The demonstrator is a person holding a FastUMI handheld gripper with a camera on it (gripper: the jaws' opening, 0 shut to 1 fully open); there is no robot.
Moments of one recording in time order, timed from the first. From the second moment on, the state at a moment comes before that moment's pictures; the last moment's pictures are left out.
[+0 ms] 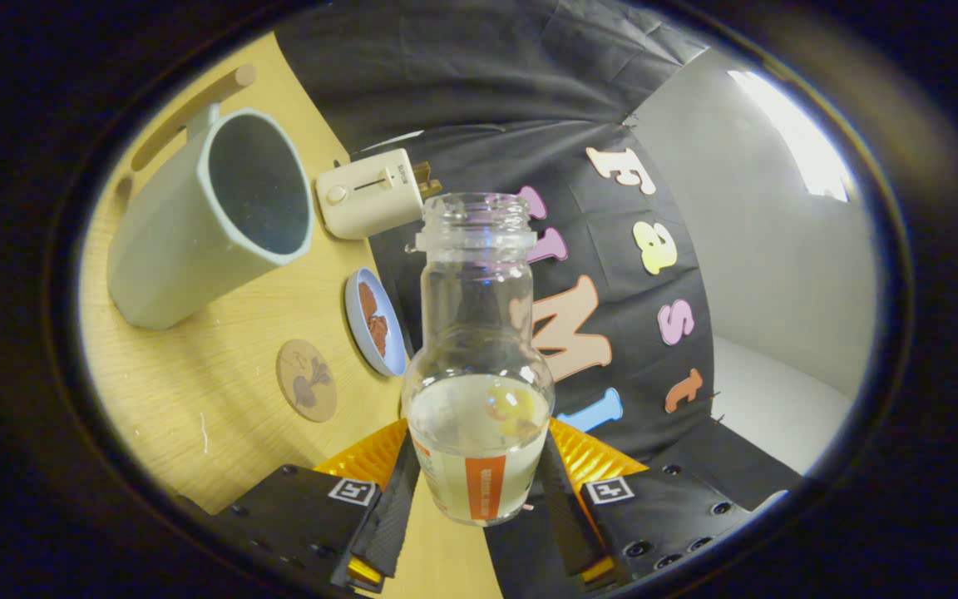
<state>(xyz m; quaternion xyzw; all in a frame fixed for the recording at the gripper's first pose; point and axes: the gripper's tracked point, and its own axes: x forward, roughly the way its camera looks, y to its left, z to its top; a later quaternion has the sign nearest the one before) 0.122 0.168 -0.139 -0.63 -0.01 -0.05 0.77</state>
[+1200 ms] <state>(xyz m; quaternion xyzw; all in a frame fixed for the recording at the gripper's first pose) 0.117 0.189 -0.136 -0.74 -0.09 -0.06 0.67</state>
